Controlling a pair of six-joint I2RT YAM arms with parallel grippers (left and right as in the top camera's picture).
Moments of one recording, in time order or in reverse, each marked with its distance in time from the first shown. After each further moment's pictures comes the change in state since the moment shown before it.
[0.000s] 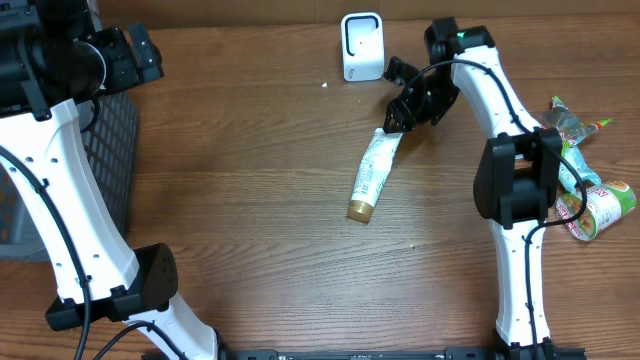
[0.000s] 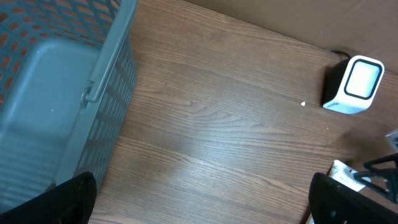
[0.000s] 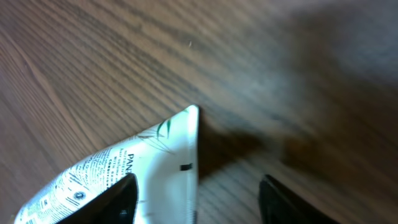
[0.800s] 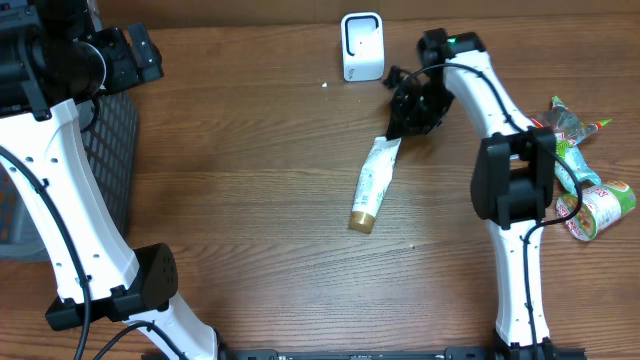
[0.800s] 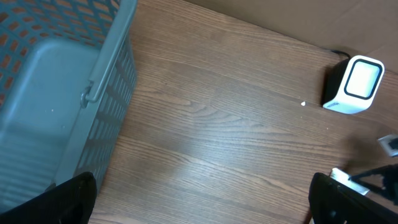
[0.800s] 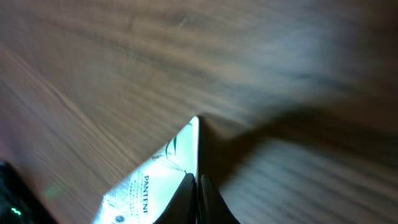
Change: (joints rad) left arm 0.000 0.000 0.000 0.000 0.000 0.000; right arm -0.015 0.002 -0.030 -0.021 -0.072 0.284
